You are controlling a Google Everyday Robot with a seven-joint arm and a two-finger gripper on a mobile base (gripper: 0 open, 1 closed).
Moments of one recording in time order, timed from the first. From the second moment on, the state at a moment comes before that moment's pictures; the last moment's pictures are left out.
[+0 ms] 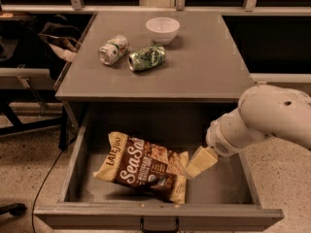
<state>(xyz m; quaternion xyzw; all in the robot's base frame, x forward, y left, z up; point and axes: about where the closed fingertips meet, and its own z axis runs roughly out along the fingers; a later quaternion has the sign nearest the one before) 0.475 -0.135 0.721 -0.47 0.85 0.08 0.21</state>
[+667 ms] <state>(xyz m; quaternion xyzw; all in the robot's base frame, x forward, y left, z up) 0.477 -0.108 0.699 -0.49 0.84 0.10 0.20</state>
